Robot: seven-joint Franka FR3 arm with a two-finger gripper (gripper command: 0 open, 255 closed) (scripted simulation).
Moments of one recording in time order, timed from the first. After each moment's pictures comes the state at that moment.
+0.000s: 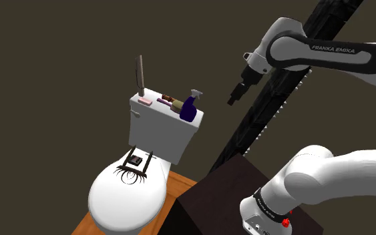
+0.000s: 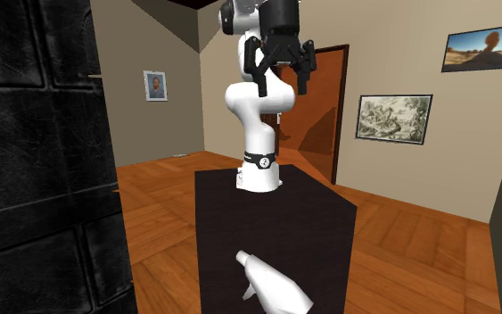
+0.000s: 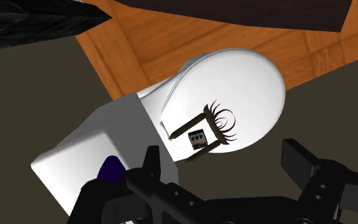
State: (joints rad) arm 0.00 -0.67 -0.18 -2.54 -0.03 1.95 -0.33
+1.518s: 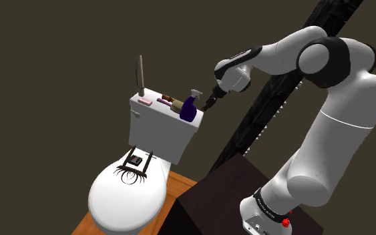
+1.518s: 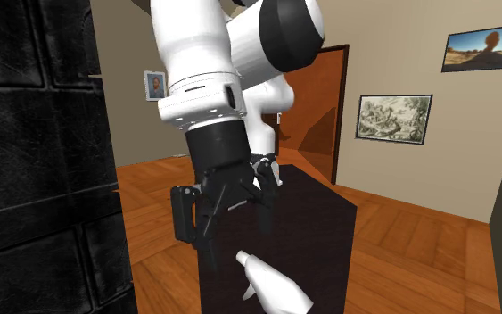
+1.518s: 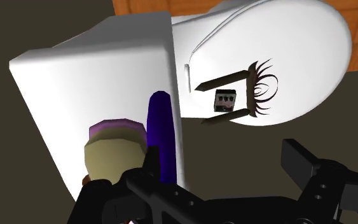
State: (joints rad) arm 0.11 0.24 -0.49 -2.20 0.63 2.49 -1.39
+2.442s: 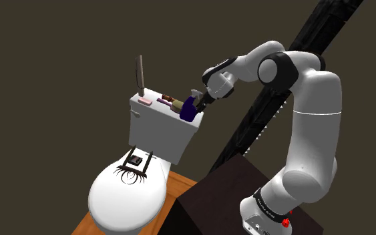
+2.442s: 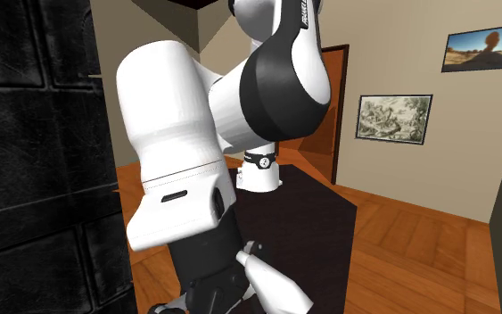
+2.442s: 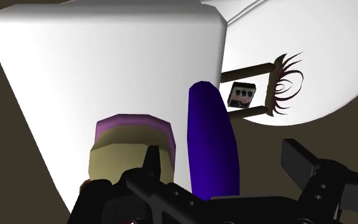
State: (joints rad) arm -0.04 0.58 -0.35 -1.93 0.89 2.50 -1.67
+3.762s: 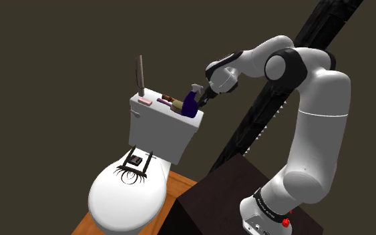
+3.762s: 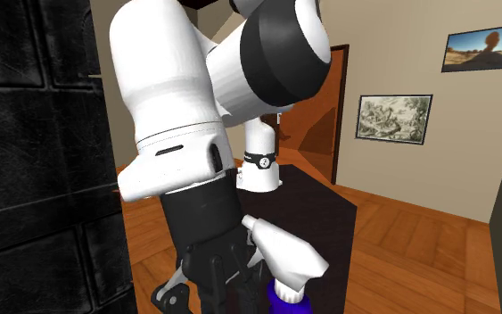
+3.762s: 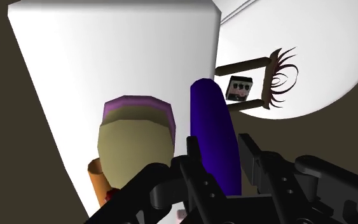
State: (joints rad) arm -0.02 0.51 -0.39 -1.94 0.83 2.45 -1.61
